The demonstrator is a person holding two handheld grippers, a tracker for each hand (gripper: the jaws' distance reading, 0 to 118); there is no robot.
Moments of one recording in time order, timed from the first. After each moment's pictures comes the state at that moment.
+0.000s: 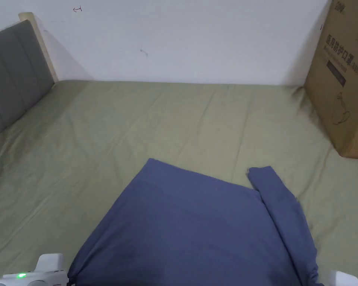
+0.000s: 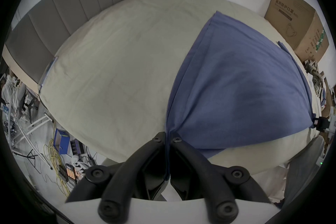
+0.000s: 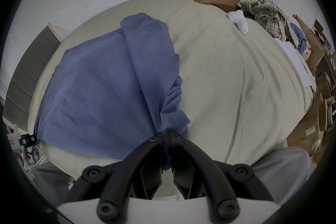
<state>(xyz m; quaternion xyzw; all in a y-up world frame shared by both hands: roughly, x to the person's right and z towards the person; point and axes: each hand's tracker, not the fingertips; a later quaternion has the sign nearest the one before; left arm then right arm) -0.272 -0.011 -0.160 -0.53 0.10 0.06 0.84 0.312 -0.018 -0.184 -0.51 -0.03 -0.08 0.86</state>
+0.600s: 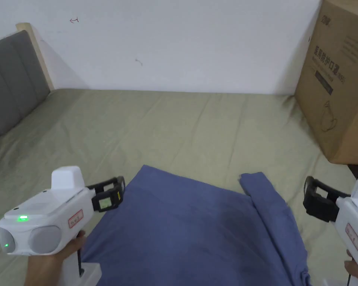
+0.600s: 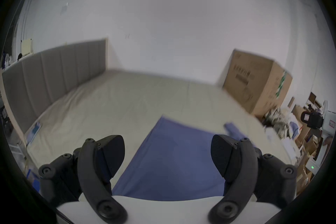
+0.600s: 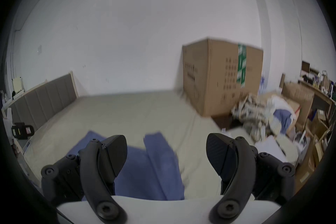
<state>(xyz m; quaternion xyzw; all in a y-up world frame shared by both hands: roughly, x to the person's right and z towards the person) -0.190 0.168 -0.205 -0.17 0.00 0.08 0.98 0.279 0.202 -0.181 -0.14 -0.03 -0.01 0.99</state>
